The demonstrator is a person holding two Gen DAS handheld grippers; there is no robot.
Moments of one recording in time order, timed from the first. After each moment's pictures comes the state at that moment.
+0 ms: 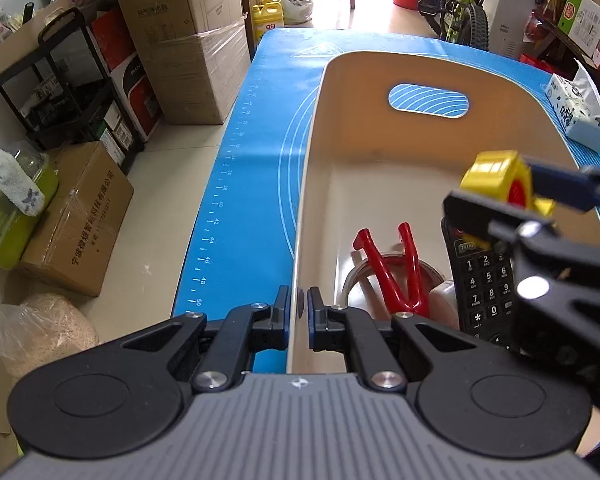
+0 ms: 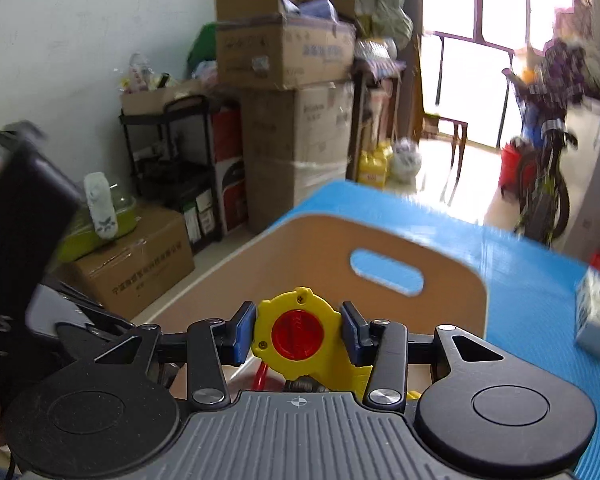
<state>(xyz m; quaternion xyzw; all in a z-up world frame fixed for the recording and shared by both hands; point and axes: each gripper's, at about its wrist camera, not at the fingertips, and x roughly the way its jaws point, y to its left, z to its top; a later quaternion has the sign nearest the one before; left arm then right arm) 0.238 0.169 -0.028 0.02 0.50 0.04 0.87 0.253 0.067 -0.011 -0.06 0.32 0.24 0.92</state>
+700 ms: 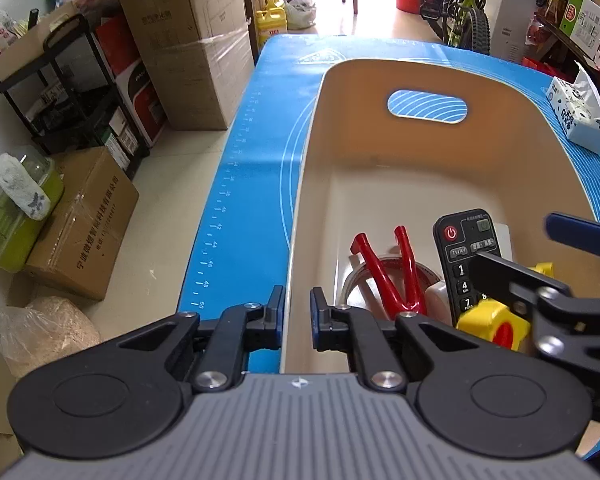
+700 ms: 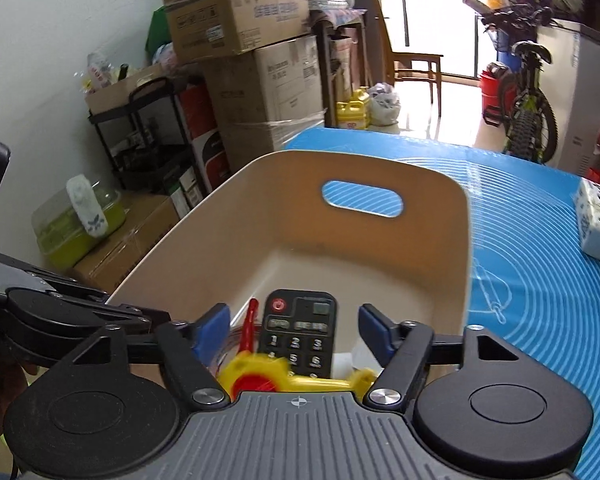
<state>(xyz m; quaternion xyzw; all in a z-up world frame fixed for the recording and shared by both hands) 0.234 0.165 -0.022 0.03 0.49 0.05 0.87 0.248 0.035 -0.028 0.01 0.37 0.21 0.91</state>
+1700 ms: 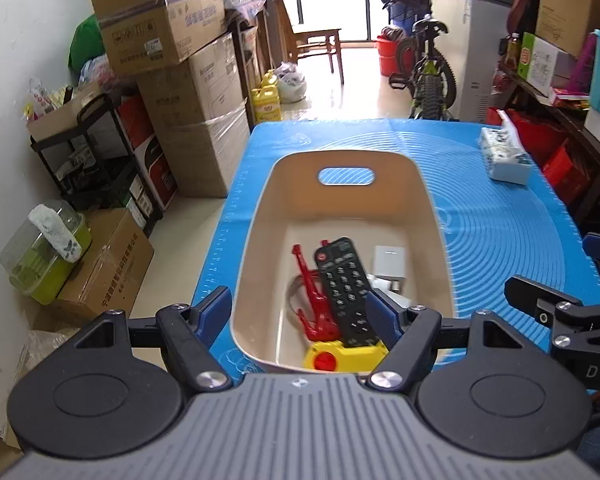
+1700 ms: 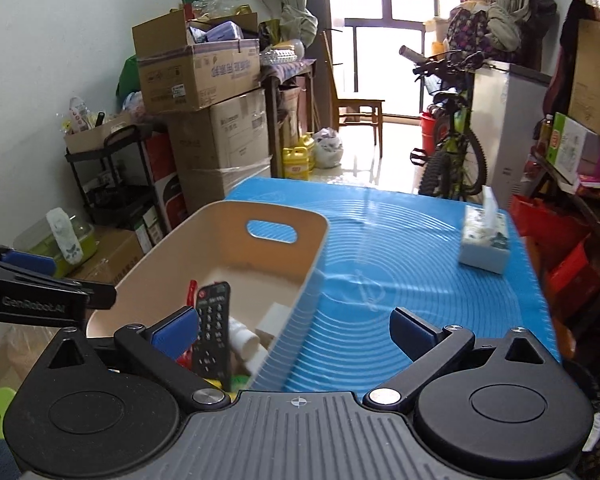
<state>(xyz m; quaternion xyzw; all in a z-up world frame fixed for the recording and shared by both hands) 0.119 0.088 0.076 0.05 0.39 0.04 0.92 0.132 -0.071 0.051 0.00 0.31 0.14 0.94</state>
